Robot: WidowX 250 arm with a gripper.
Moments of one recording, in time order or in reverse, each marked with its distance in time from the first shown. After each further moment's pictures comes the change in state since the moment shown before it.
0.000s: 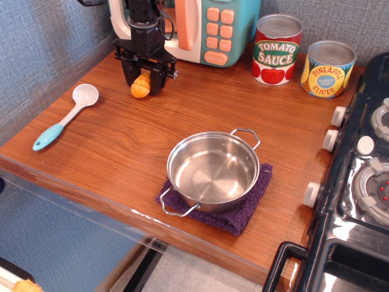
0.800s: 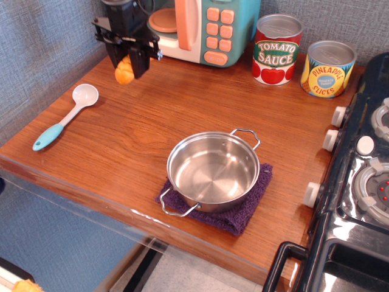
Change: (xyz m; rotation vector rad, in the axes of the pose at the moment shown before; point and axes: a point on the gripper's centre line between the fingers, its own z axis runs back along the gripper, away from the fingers) arm -0.020 0.002 0.041 -0.044 -0.091 -0.042
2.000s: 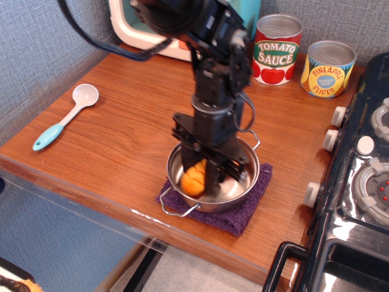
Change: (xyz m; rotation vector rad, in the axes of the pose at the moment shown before) arm -0.103 -0.167 -0.003 -0.053 0.130 -0.263
